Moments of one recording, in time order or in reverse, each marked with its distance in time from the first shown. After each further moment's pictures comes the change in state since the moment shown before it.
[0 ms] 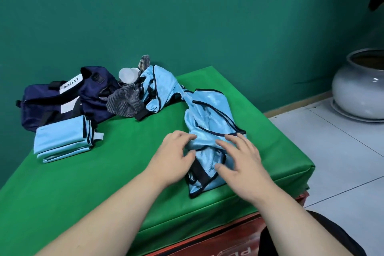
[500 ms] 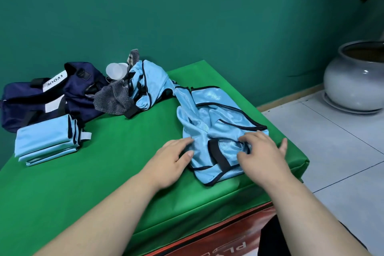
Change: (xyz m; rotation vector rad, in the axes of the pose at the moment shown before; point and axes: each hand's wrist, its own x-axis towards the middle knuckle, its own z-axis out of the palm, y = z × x) left_hand 0.005 -0.021 0.025 -0.025 -0.202 0.047; right_hand 0.011 0.031 -0.031 -0.230 0.084 0.299
